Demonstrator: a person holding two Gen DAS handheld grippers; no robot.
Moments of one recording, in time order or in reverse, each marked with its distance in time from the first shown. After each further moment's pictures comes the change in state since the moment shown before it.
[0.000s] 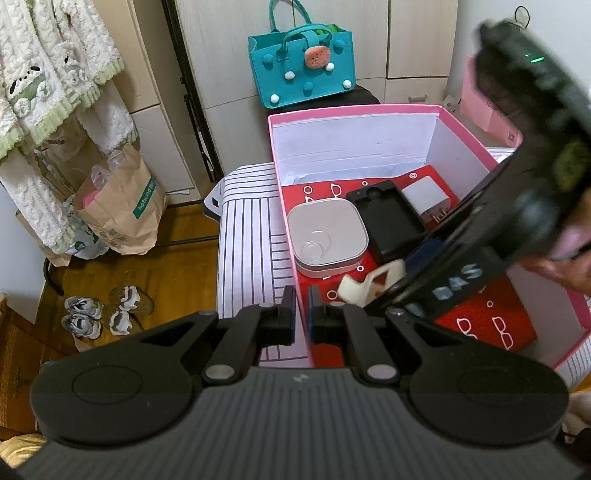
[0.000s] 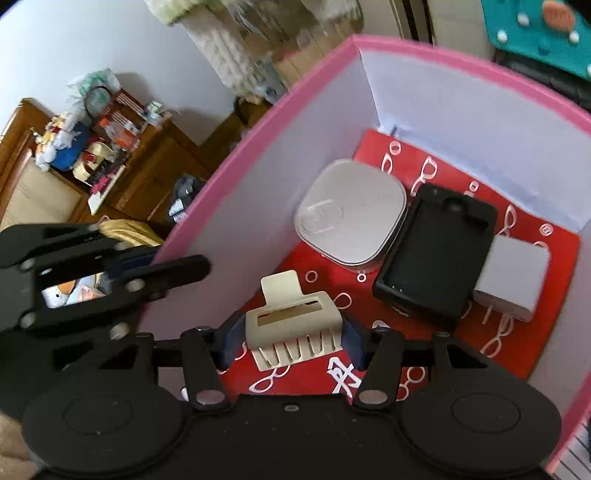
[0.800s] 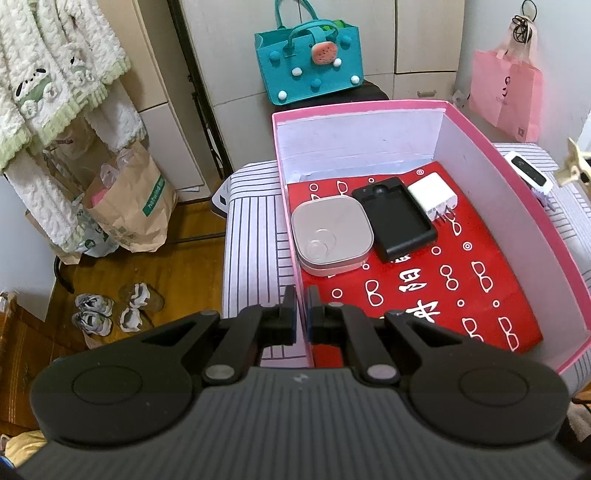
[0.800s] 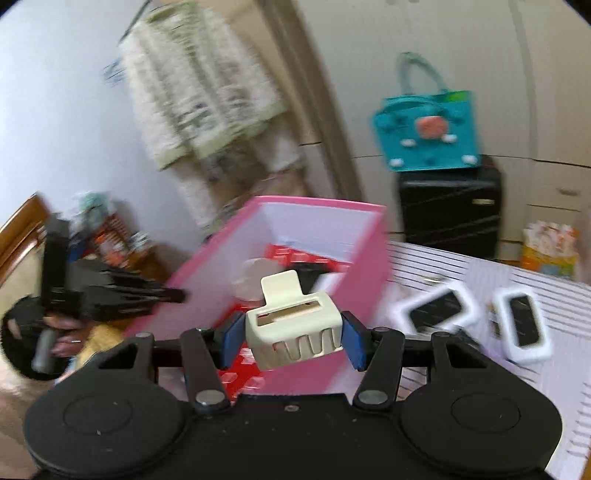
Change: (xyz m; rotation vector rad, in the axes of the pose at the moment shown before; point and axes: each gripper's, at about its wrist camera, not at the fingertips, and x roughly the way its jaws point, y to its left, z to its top) left arm 0.001 -0.009 0.002 0.011 0.018 0.046; right arm -0.171 -0.025 -0.135 -0.052 -0.544 -0.075
